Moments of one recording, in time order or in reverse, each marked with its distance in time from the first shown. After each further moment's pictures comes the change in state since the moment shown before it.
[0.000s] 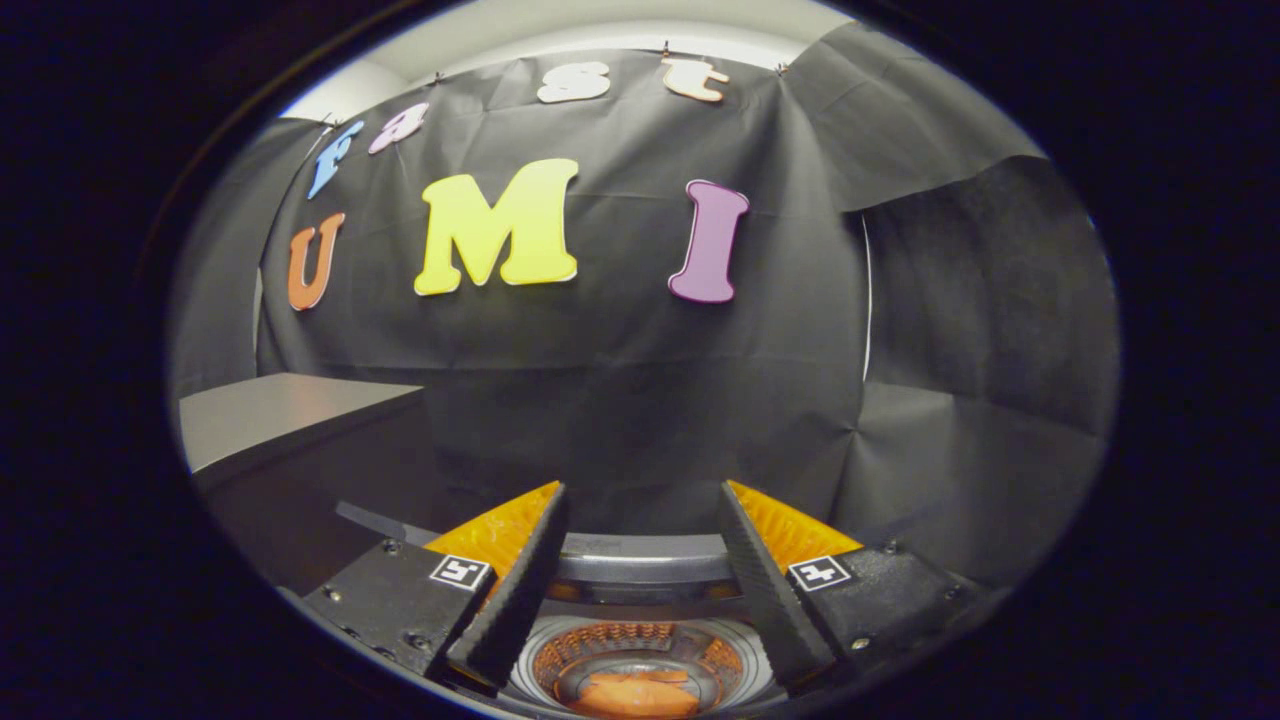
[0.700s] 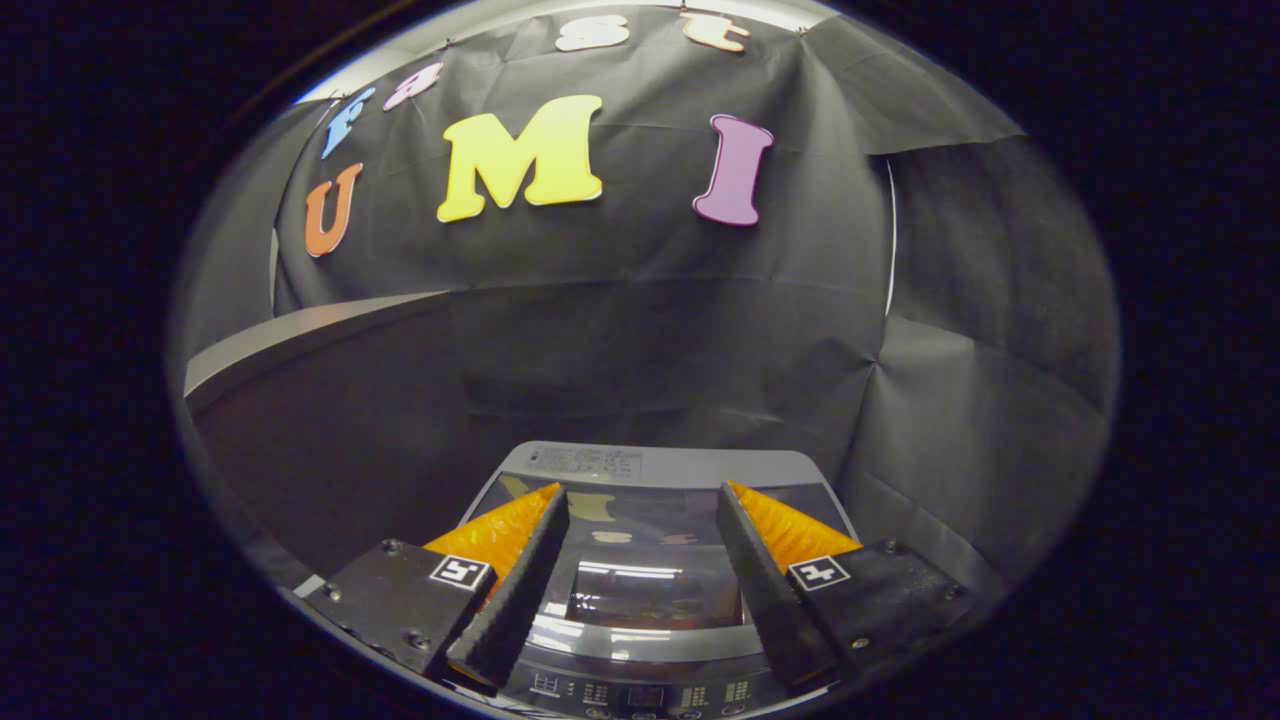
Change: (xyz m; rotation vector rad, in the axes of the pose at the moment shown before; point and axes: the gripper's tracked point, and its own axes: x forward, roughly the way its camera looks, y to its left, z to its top) arm -0.023 0.011 -0.070 -0.021 0.215 0.048
